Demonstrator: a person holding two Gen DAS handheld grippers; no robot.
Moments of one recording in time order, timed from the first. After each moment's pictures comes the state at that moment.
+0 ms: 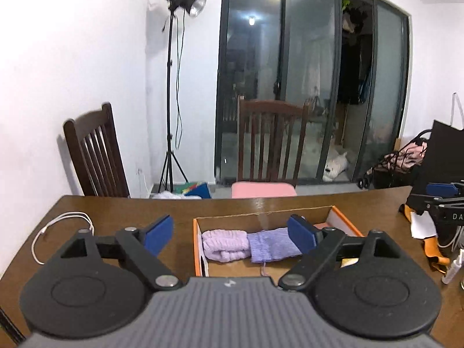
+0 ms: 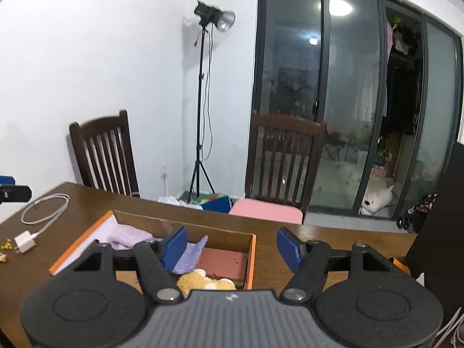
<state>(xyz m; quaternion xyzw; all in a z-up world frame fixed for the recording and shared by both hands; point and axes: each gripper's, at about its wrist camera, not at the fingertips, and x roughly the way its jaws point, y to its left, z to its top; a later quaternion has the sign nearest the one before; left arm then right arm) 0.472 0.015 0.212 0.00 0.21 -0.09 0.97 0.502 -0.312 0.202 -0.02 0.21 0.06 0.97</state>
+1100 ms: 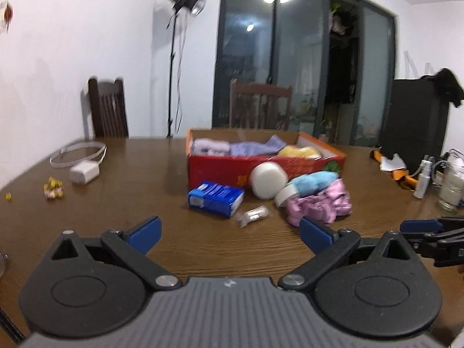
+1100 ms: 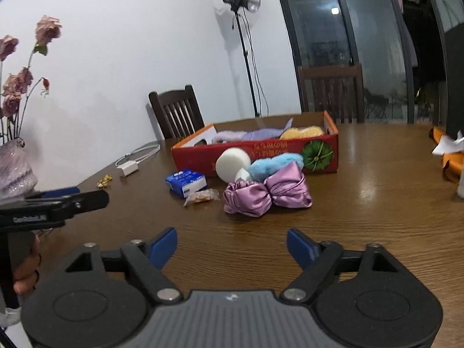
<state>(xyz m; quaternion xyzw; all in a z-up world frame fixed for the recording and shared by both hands) 0.273 0.021 0.066 -0.01 0.20 -0.09 0.97 0.262 -0.265 0.052 0.08 0.26 0.17 0.95</state>
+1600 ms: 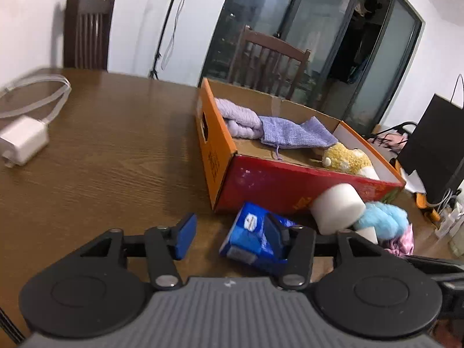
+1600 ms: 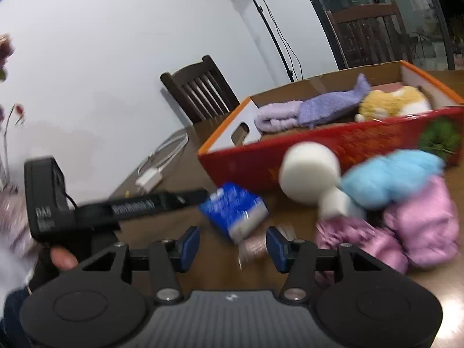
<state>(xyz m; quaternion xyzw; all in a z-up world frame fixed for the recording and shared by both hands) 0.483 0.085 0.029 -0.12 0.33 -0.16 0.92 0.436 -0.171 0.037 0.18 0.33 0.25 0.89</state>
